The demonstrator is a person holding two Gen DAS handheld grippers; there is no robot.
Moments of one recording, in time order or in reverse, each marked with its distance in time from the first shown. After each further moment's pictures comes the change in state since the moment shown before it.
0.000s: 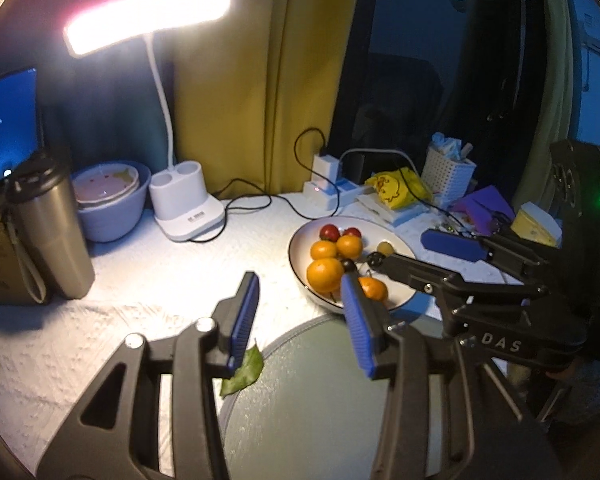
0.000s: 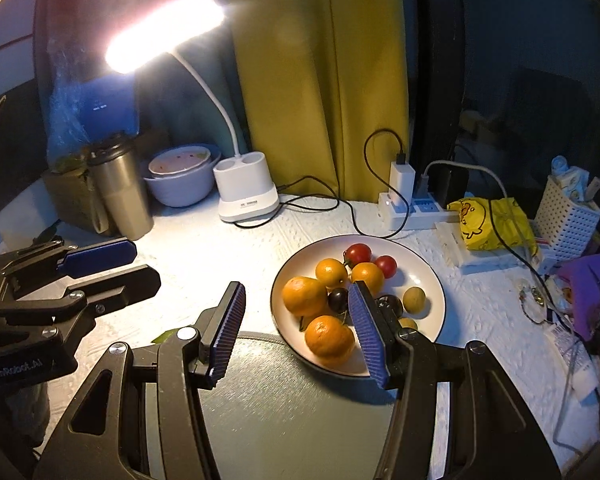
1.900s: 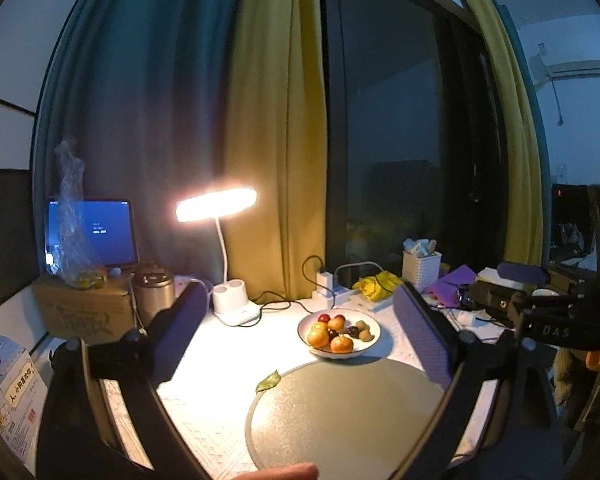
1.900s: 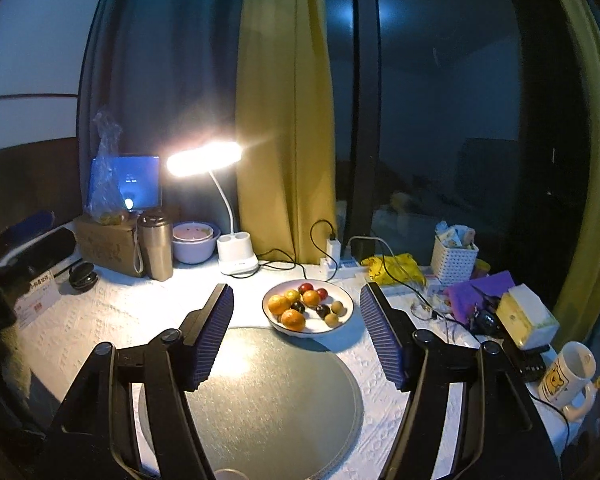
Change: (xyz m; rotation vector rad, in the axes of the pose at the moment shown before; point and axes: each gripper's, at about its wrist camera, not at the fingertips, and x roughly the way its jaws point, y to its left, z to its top) left arm -0.231 -0.053 -0.056 0.074 -0.470 0.109; right arm -0.240 0.045 -0.062 0.000 -0.303 -0.180
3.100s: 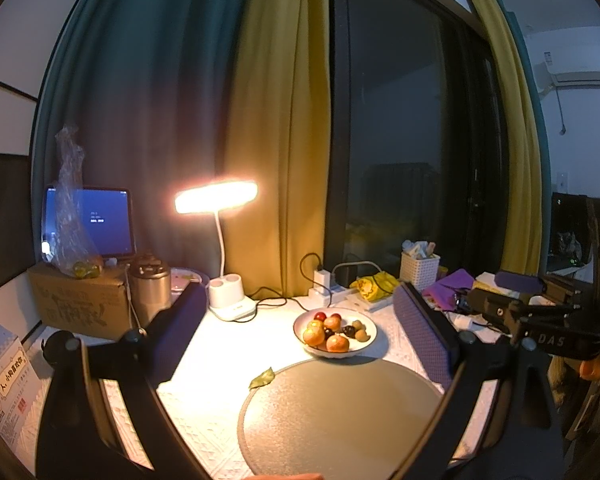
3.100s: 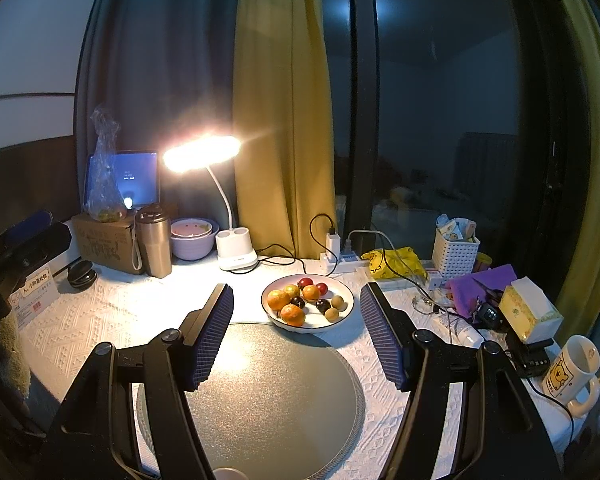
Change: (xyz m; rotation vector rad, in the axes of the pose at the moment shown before) left arm 0.004 0.001 -0.003 -0.033 0.009 -0.007; right arm 0.003 0.001 -0.004 0.007 0.010 0.000
